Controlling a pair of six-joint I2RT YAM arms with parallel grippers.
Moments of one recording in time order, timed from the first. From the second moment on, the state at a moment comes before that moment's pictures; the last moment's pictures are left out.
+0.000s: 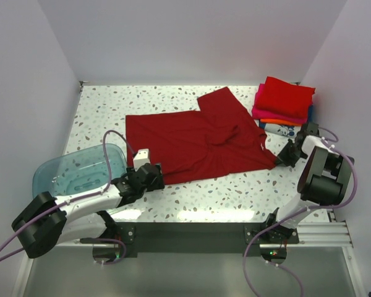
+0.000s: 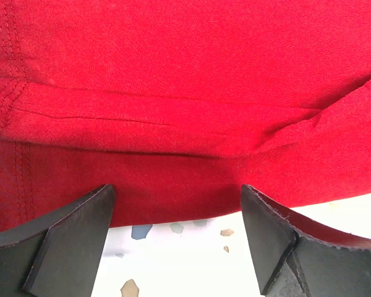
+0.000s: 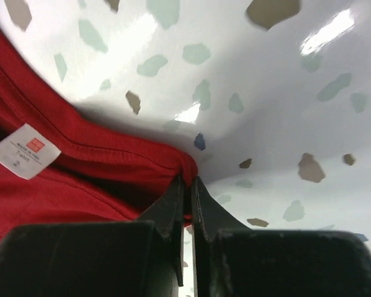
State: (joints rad) left arm -0.81 1.13 0.40 -0.17 -0.46 -0.81; right arm -0.39 1.67 0.94 -0.56 -0.17 0.36
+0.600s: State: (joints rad) left arm -1.02 1.05 0.37 -0.23 -0.46 -0.96; right arm -0.52 1.70 1.02 -0.61 -0.06 0.35
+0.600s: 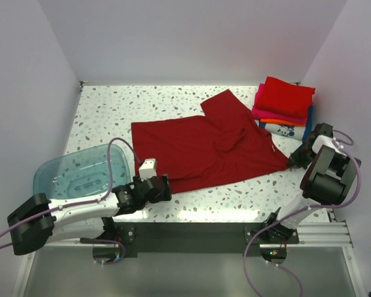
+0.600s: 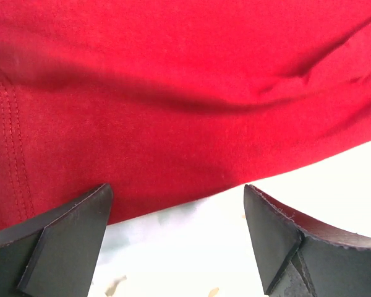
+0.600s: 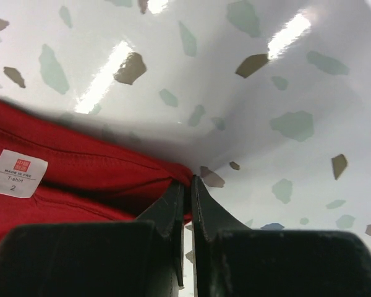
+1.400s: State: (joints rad) left arm -1.18 1.24 0.71 -0.52 -0.61 -0.90; right arm -0.33 1.40 0.99 -0.61 -0.03 0.34
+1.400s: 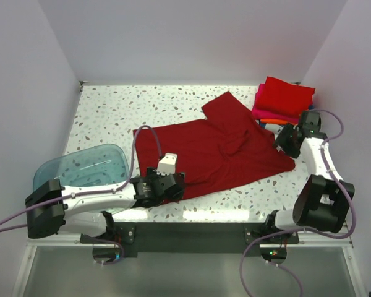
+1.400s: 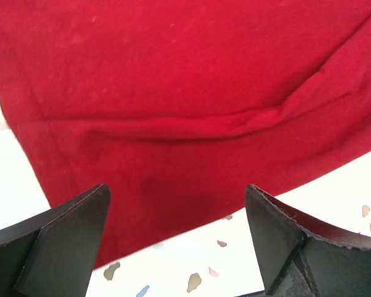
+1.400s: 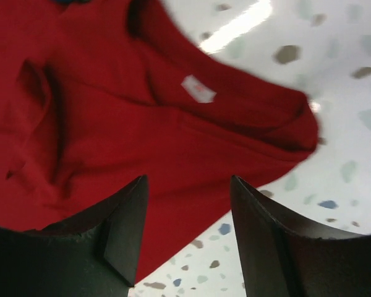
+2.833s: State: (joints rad) left arm -1.03 1.53 0.77 -0.29 -0.55 -0.70; right arm 0.01 1.79 1.26 -0.56 -0.16 0.36
